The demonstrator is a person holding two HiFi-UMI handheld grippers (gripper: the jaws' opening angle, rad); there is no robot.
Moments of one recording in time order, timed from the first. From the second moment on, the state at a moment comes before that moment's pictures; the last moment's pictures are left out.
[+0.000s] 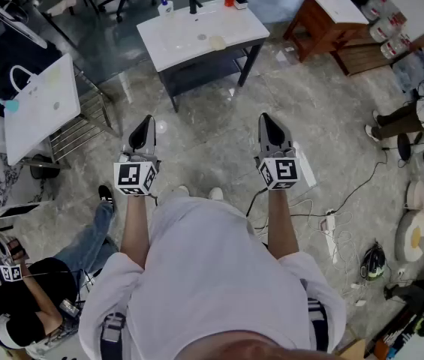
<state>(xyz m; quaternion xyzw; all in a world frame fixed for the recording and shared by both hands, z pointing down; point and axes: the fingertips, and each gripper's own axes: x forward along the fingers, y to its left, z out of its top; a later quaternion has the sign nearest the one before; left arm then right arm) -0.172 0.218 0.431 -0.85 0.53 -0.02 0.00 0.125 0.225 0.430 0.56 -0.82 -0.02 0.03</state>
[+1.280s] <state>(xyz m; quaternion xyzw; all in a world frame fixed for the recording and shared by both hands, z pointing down) -0.101 0.192 0.454 -0.85 0.53 -0.07 0.00 0.163 0.192 0.481 0.54 -0.84 0.02 0.02</state>
